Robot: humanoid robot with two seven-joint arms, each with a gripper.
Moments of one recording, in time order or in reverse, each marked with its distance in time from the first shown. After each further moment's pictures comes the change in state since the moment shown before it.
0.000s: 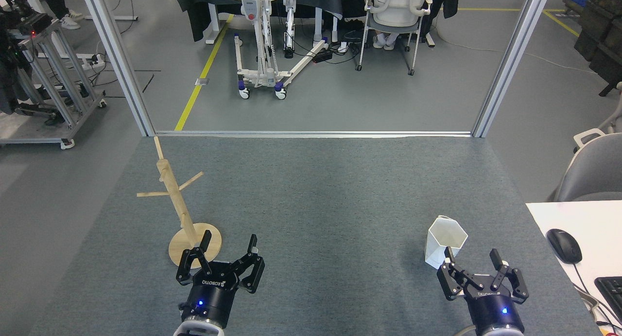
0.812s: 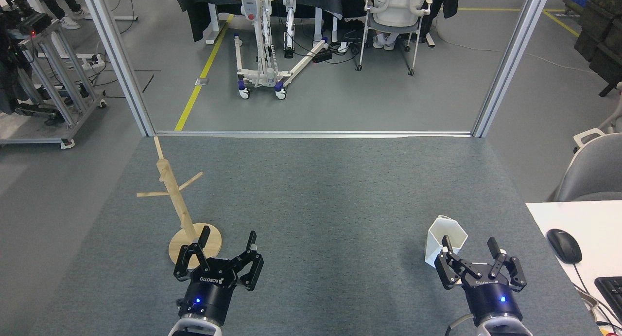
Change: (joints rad) left arm 0.003 0.017 -0.004 -0.043 0.002 -0.009 -0.003; right arm -0.033 0.004 0.003 -0.052 0.001 -0.002 0.033
